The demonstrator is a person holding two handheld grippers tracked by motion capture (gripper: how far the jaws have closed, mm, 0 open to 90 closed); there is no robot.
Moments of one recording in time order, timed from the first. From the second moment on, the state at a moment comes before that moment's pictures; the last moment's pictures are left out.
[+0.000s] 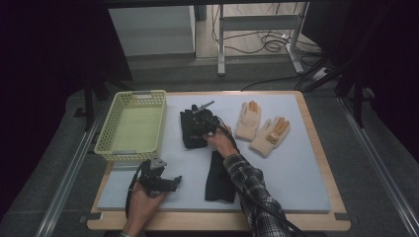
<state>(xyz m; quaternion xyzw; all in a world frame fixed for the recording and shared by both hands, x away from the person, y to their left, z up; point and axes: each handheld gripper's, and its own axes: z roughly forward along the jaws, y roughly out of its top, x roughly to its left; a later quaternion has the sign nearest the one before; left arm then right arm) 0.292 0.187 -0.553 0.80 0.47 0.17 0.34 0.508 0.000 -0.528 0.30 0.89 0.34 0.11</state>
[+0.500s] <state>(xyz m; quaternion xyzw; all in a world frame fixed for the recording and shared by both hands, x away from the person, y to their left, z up) 0.292 0.187 -0.553 0.80 0.47 0.17 0.34 0.499 -0.007 -0.508 0.33 0.87 0.35 0.12</state>
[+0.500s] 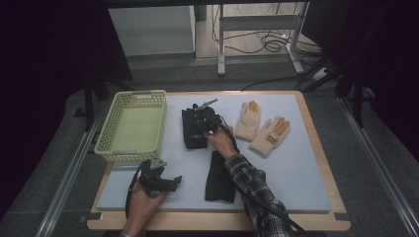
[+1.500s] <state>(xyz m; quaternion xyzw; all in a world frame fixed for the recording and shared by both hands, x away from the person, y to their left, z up) 0.292 0.188 -0.553 0.80 0.47 0.17 0.34 0.383 -0.106 -0.435 0.36 0.83 0.42 0.10</state>
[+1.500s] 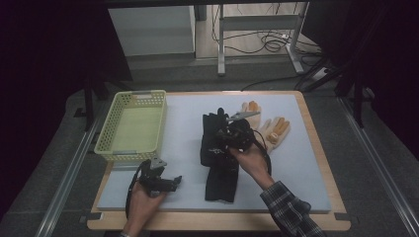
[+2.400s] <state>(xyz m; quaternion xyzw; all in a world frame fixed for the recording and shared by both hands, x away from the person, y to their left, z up) 0.292 0.187 -0.553 0.80 0.47 0.17 0.35 0.313 -0.132 -0.466 0.40 0.82 0.40 0.08</state>
